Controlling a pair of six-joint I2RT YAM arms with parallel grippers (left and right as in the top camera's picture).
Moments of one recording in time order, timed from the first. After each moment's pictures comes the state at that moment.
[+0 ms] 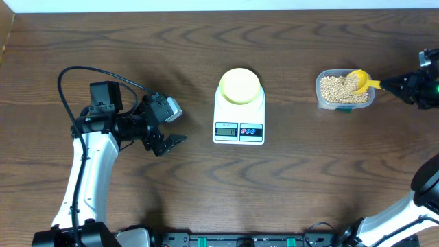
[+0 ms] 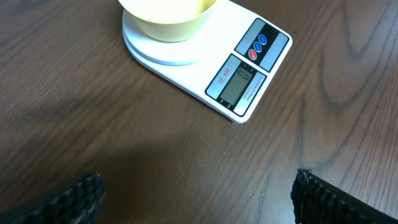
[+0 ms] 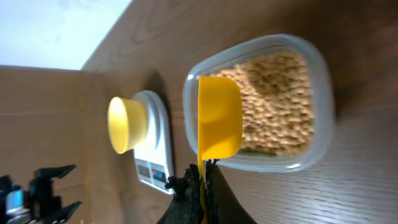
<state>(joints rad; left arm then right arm) 0.14 1.39 0.96 -0.80 0.76 1.09 -0.60 1.94 1.61 -1.15 -0.95 -0.25</state>
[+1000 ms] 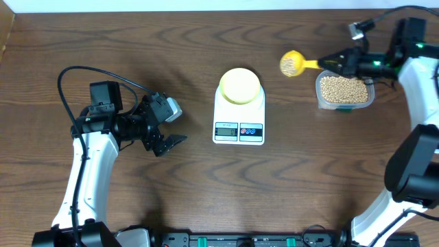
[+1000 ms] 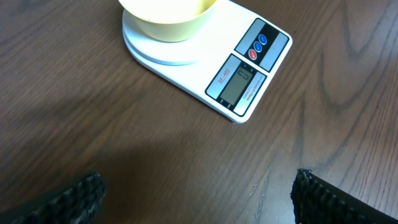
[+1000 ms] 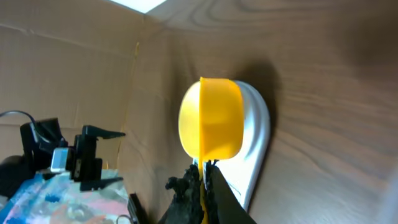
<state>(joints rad) 0.14 1.39 0.96 -0.80 0.76 1.09 -0.20 1.94 1.61 -0.88 -1.11 -0.06</state>
